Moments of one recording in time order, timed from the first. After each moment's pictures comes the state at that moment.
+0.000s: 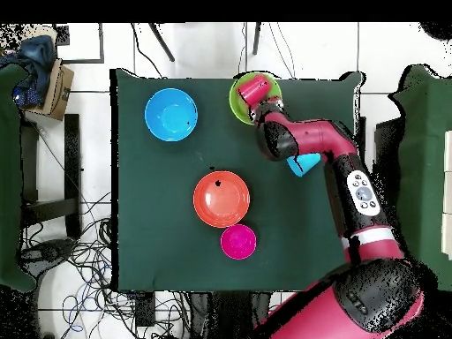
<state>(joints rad) -0.85 -0.11 0.88 1.15 -1.09 0.33 1.47</state>
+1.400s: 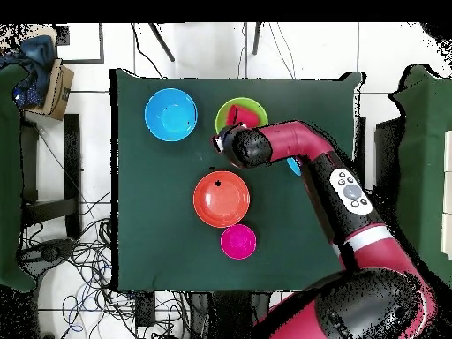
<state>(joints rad) -0.75 -0.30 0.82 1.40 -0.82 0.66 1.46</state>
